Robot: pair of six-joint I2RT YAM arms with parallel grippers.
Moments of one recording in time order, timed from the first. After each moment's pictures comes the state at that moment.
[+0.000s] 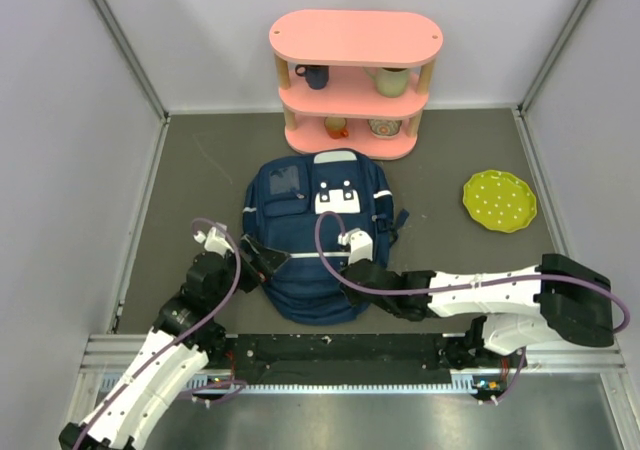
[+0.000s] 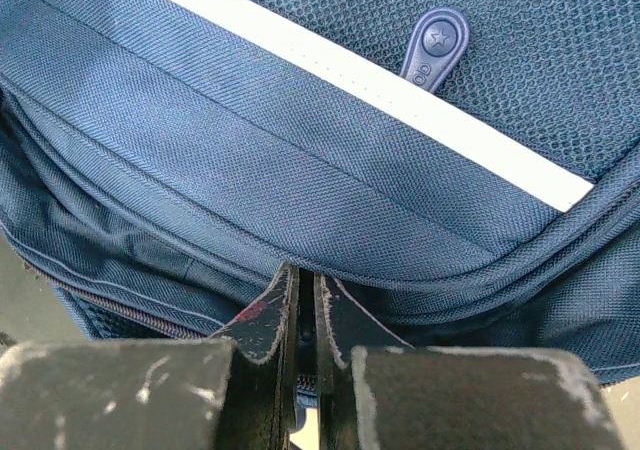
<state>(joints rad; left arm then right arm) -0.45 0.31 0.25 -0.35 0.14 -1.04 1.28 1.31 0.62 -0.04 0.42 0.63</state>
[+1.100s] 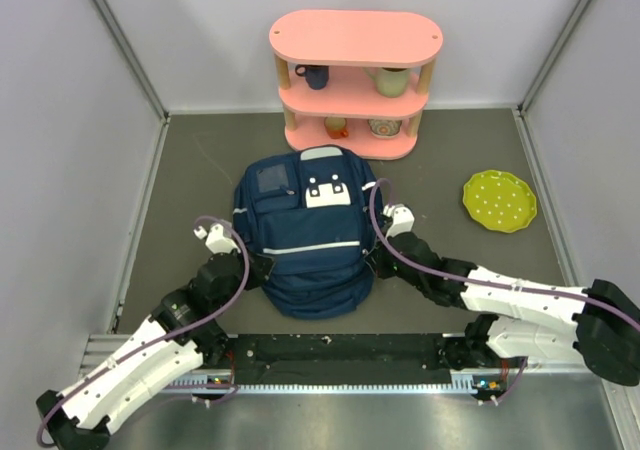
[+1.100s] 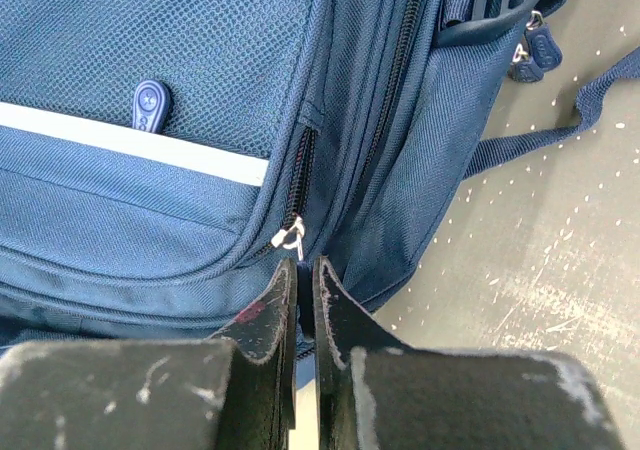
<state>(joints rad) -0.75 0.39 0.36 -0.47 -0.33 -0.96 0.97 1.08 0.48 0.00 0.31 0.58</state>
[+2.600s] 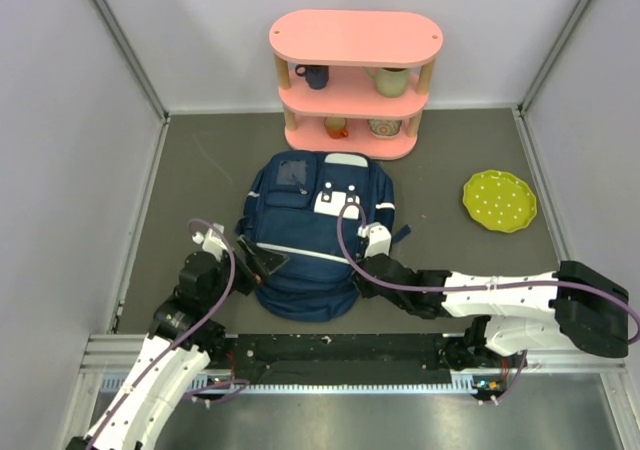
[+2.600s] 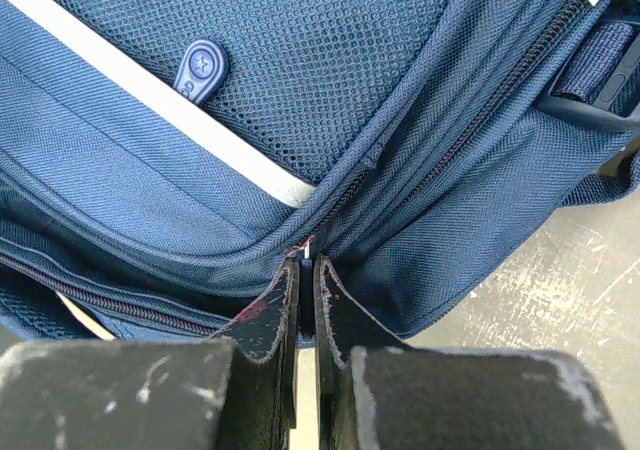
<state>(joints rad) -0.39 0.27 0.29 -0.43 0.26 -1.07 1.20 1.22 0.52 0.01 0.43 0.65</state>
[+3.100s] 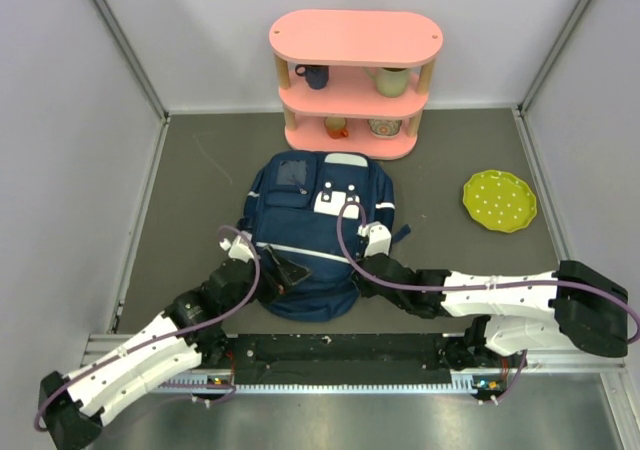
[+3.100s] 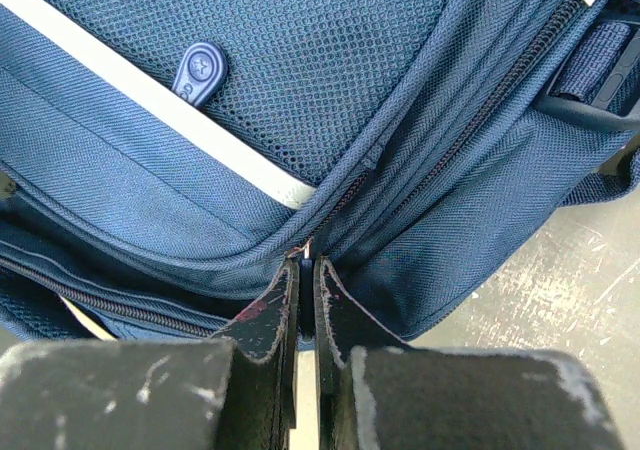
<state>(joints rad) -0.79 0.43 0.26 -0.31 0.00 -1.26 1.20 1.22 0.53 0.00 0.44 0.66</state>
